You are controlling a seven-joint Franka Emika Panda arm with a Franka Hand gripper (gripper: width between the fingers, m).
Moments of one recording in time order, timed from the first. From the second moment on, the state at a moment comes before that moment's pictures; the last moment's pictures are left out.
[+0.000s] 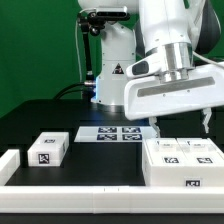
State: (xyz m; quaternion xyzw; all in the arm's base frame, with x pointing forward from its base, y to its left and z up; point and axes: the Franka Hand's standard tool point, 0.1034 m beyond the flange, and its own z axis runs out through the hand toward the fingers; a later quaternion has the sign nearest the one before) arm 0.489 0.113 0.043 -0.98 0.01 -0.16 0.08
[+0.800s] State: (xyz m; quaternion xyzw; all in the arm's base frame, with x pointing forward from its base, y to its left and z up) arm 0.502 0.103 0.026 -0.98 0.00 -0.16 0.08
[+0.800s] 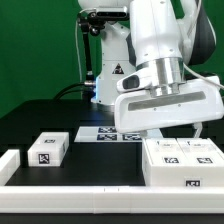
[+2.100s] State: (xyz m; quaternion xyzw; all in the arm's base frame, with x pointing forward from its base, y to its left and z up) arm 0.501 0.098 0.024 -0.98 0.00 -0.16 0.07
